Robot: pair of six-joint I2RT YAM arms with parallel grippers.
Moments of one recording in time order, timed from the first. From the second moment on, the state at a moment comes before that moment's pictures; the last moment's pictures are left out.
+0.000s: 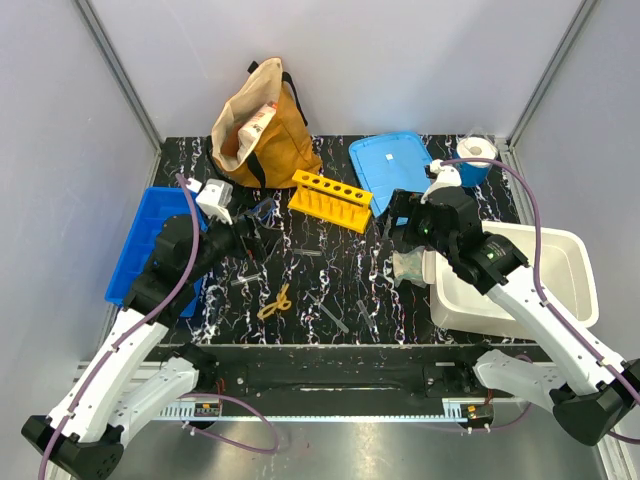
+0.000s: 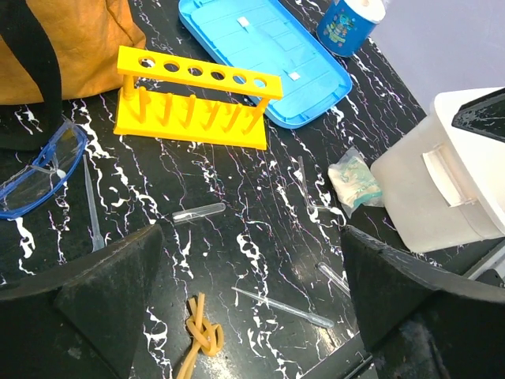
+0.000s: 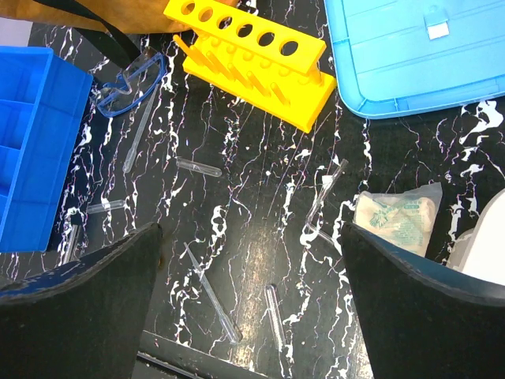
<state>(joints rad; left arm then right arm) -0.45 0.75 0.87 -0.36 0.15 -0.33 0.60 1.03 1.10 -0.55 0.17 0.53</state>
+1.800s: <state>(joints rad) -0.45 0.44 0.79 -0.37 -0.41 -0.37 1.05 1.80 1.14 -0.56 0.05 0.53</state>
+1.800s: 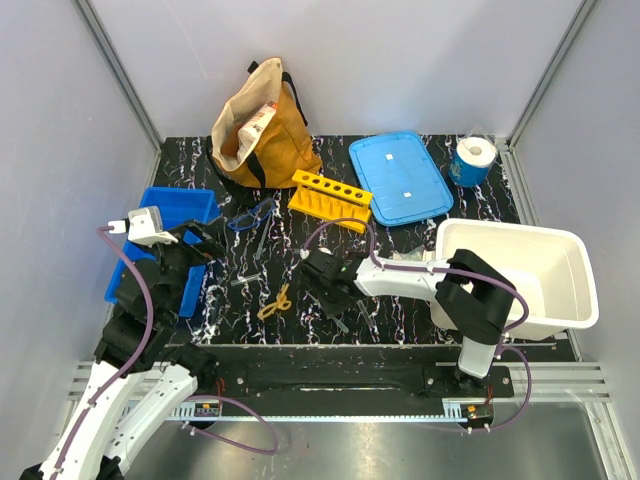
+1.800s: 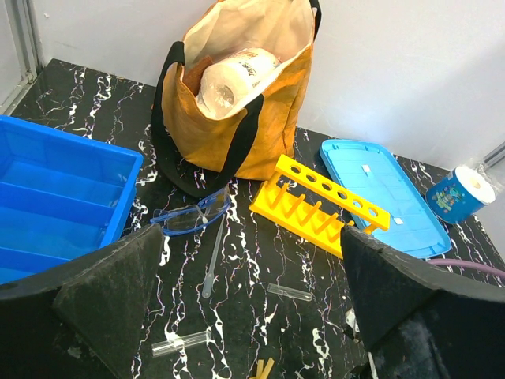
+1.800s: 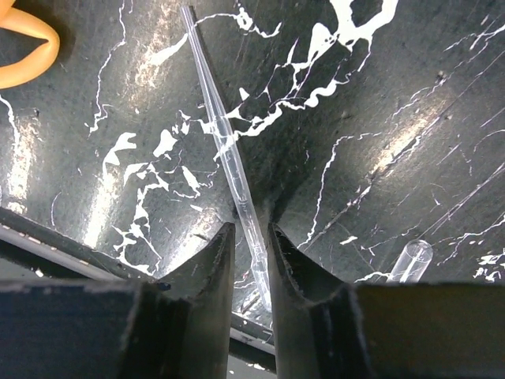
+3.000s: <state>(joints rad) -0.47 0.67 0.60 -0.43 0.18 -0.76 1.07 1.50 0.99 -0.21 0.10 0.54</state>
